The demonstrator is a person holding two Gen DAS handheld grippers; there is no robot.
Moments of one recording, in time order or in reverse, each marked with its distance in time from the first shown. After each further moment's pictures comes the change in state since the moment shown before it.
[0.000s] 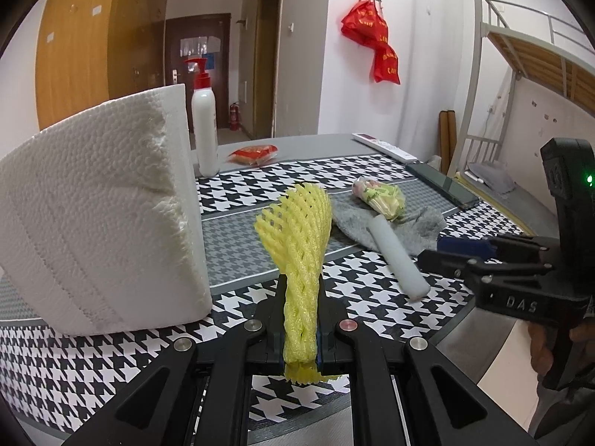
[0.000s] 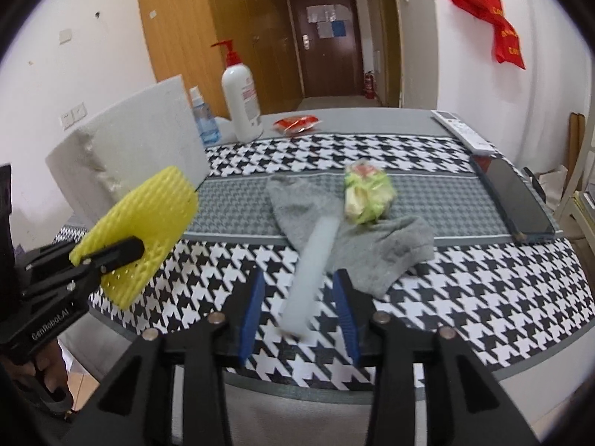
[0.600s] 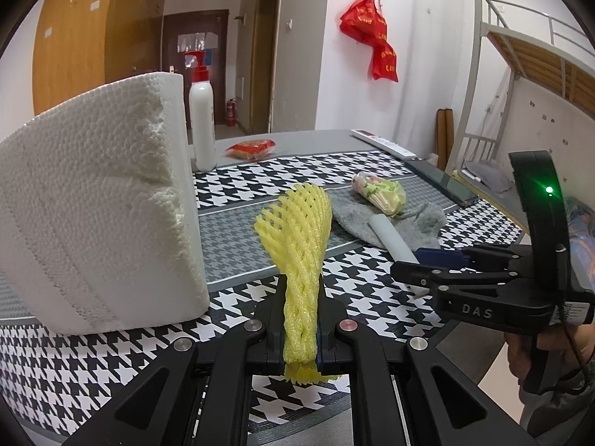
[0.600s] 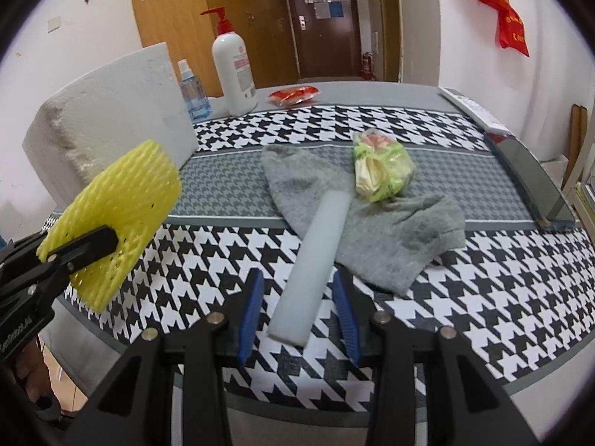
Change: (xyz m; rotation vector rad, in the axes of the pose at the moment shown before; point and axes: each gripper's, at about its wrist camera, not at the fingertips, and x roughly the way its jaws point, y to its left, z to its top) left arm 0.009 0.004 -0.002 -0.005 0.015 -0.021; right arm 0.035 -0.001 -0.002 0.024 0.077 -0.028
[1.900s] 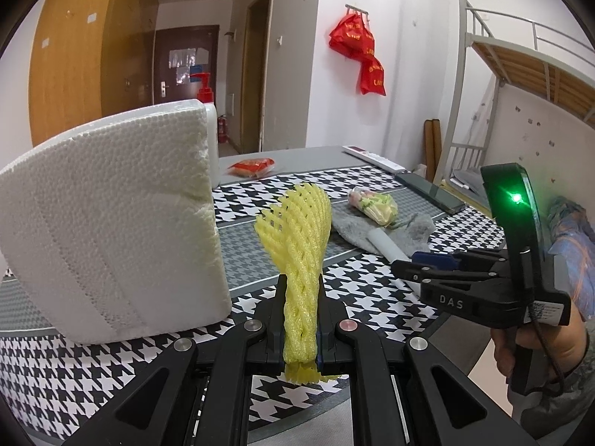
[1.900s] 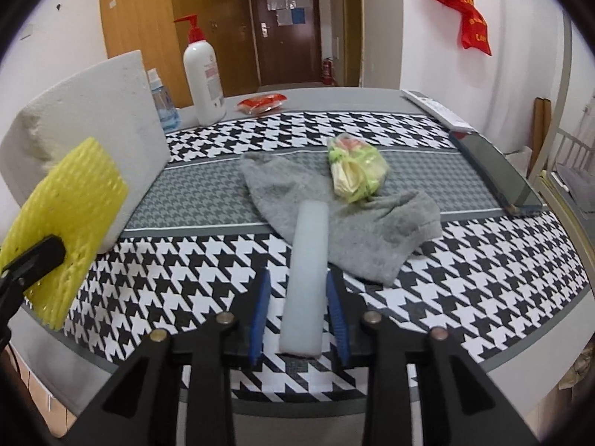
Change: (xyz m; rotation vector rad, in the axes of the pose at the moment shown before) left arm -0.033 0.016 -0.006 0.030 -0.067 -0.041; right arm -0.003 0.015 -0.004 0.056 -0.033 -0.160
